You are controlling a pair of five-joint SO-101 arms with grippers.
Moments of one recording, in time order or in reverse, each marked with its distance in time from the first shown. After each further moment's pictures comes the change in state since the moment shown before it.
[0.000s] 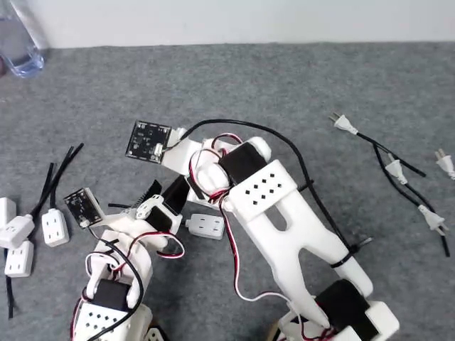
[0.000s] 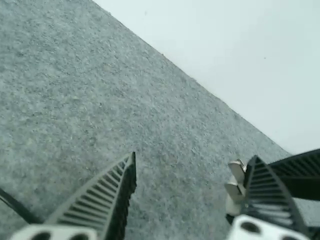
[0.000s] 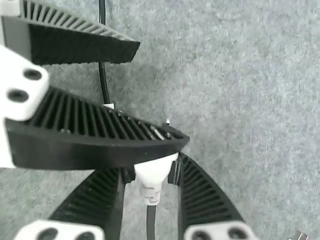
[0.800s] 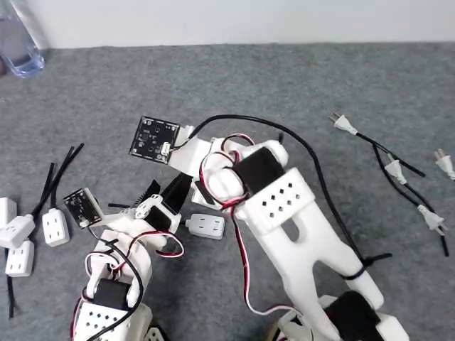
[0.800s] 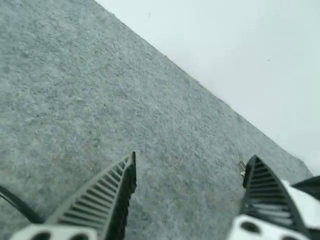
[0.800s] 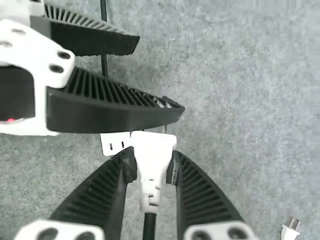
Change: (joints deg) left arm -0.4 0.0 0.0 -0.1 0.1; right arm 0.2 -5.9 -2.2 4.8 -1.7
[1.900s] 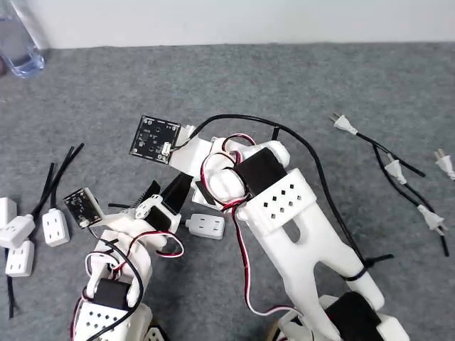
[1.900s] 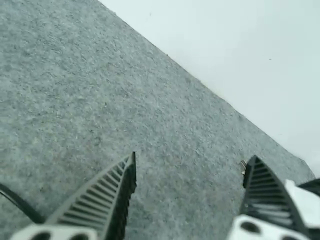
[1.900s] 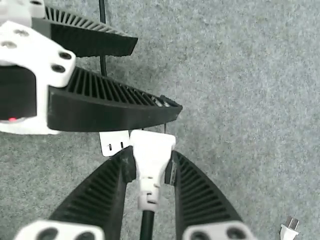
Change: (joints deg) left arm -0.1 0.2 0.0 0.1 0.0; right arm 0.0 -0.1 0.0 0.0 0.1
